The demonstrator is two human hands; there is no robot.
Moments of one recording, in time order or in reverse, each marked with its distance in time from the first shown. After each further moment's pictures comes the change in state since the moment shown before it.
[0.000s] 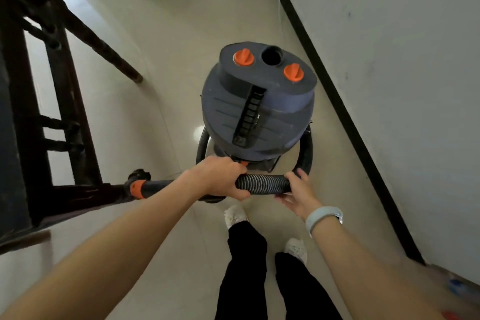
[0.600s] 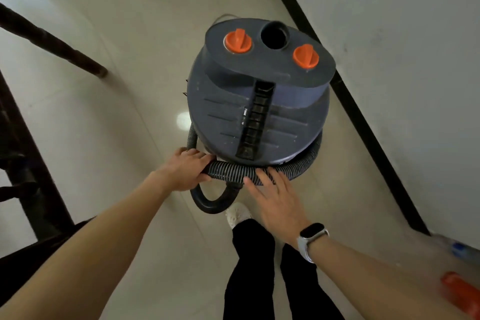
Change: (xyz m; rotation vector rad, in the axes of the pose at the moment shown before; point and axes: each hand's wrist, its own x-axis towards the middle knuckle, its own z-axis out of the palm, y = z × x) left_hand 0.072 -0.140 0.071 0.071 -0.138 -0.024; right_hand 0.060 0.057 0.044 -1.701 0.099 -1.313
